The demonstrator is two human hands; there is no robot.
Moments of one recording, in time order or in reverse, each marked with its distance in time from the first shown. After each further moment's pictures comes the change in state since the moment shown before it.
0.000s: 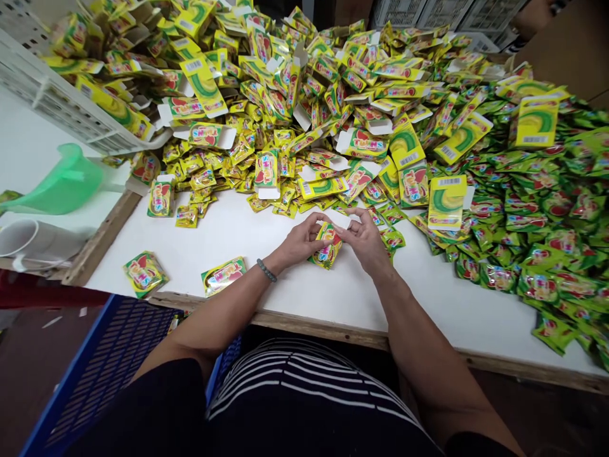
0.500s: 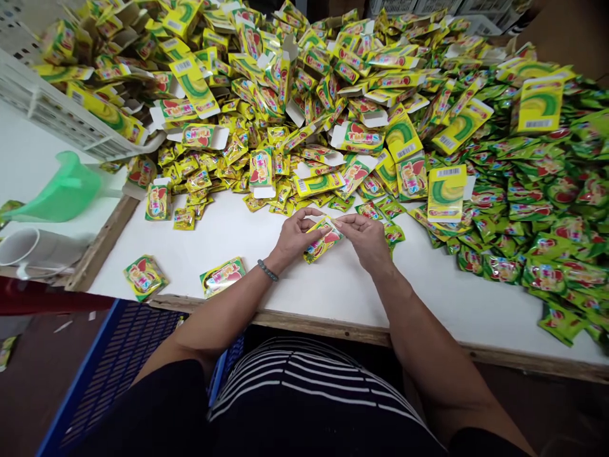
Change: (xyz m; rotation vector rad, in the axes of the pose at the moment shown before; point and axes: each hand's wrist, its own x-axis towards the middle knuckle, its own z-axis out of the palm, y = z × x) left_hand 0.002 0.003 0.007 -0.010 0.267 0.000; right_hand -0.002 -0.011 0.002 0.195 0.074 0.124
